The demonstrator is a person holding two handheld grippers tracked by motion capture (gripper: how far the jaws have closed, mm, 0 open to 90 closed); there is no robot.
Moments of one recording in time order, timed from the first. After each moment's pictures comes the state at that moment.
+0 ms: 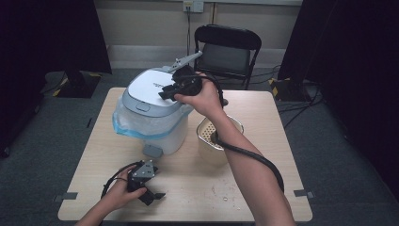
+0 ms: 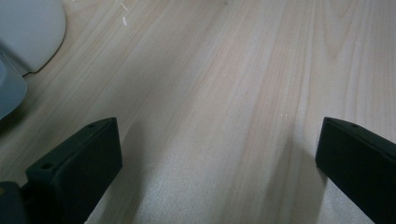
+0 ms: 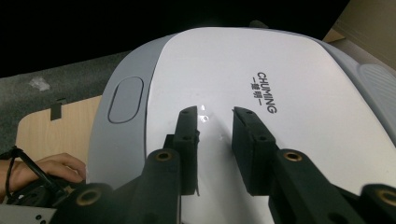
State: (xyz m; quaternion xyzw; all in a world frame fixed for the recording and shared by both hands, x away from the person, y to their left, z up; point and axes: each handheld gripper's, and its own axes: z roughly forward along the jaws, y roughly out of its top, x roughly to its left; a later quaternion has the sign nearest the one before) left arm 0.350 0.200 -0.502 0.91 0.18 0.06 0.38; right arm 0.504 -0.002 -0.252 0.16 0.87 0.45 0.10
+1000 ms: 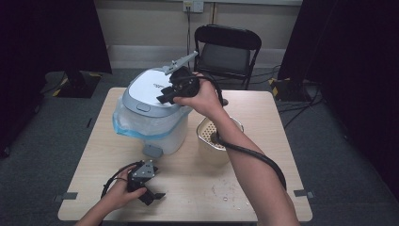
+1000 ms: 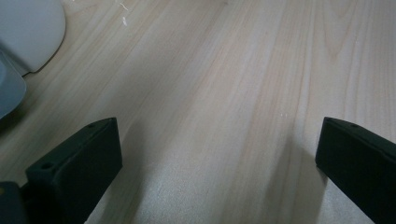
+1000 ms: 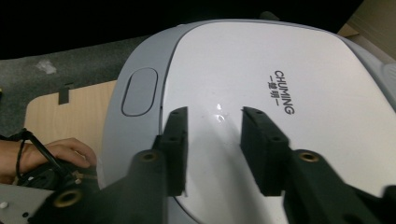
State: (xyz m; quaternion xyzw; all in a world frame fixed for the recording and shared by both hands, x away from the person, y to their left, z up) left arm 0.350 0.200 -0.502 0.91 0.18 0.06 0.38; right arm 0.501 0.003 -0.251 0.13 0.89 0.43 0.09
